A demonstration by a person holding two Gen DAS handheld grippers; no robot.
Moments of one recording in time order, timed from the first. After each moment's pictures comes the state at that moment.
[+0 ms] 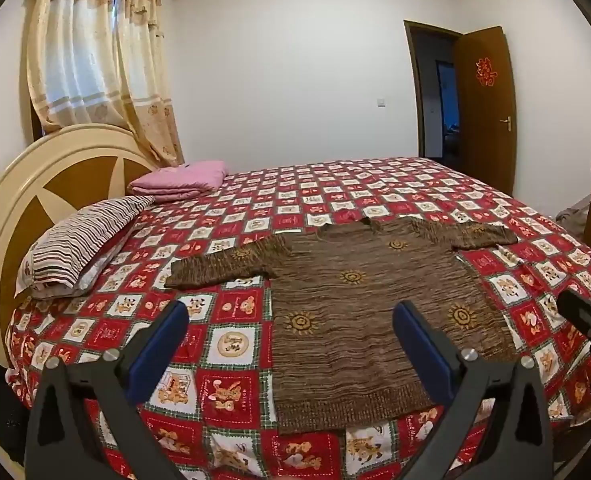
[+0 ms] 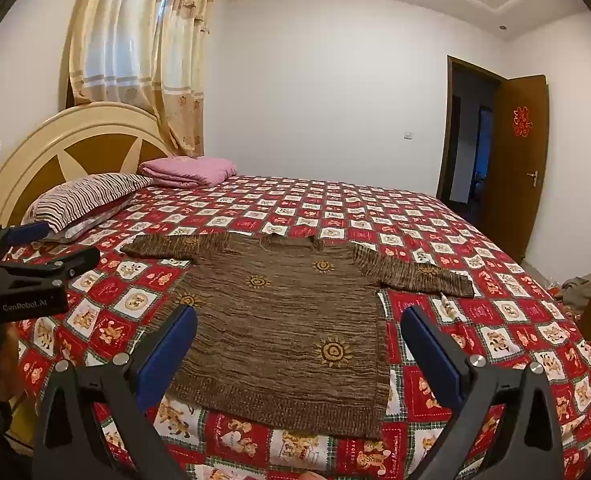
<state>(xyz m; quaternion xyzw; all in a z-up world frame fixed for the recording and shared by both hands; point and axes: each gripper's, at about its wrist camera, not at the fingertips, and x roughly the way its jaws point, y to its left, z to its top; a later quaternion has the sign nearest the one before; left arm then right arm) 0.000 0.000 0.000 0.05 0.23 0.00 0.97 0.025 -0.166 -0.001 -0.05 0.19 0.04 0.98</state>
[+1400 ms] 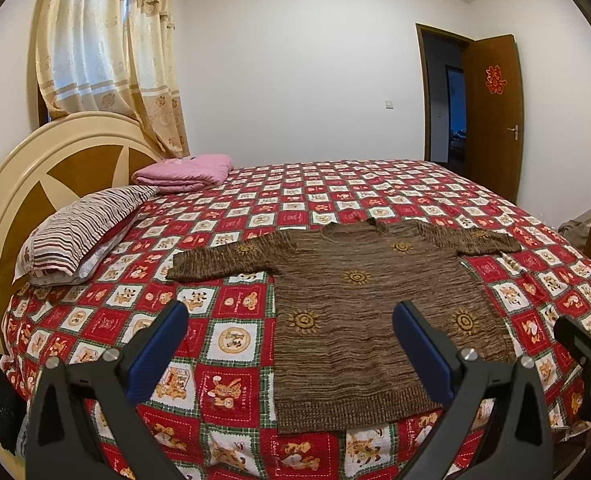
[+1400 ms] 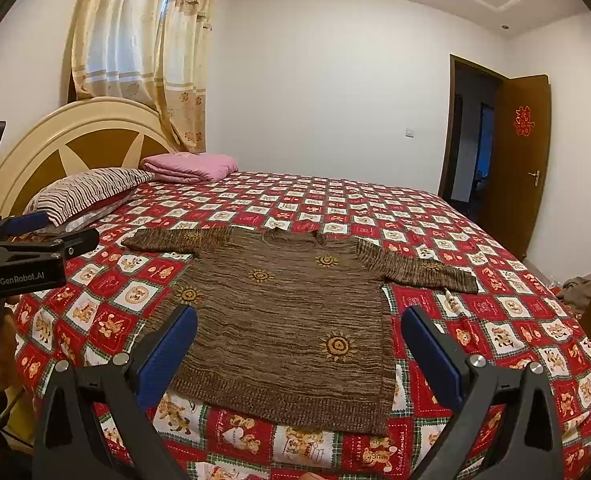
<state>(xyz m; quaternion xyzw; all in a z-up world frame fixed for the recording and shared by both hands) 0.002 0.007 -0.004 0.04 0.23 0.00 0.97 0.027 -0.163 -0.010 -0.05 0.19 0.04 0.98</state>
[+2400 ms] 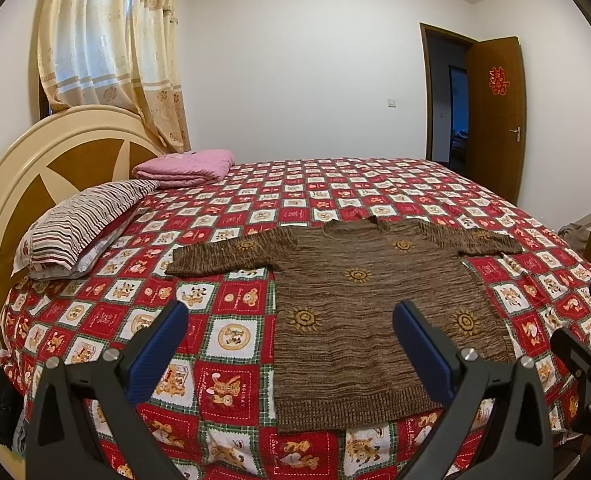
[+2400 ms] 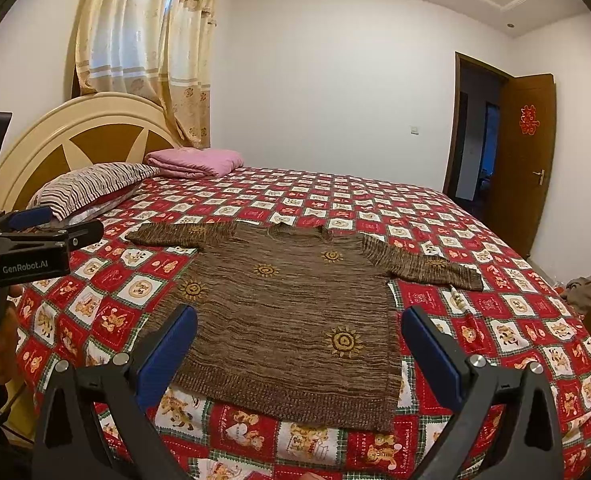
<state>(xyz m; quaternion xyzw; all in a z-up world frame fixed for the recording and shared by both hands) 0.003 0.009 -0.005 0.03 0.23 0.00 0.97 0.026 -0.154 -0.016 -0.05 0.20 0.05 0.98</state>
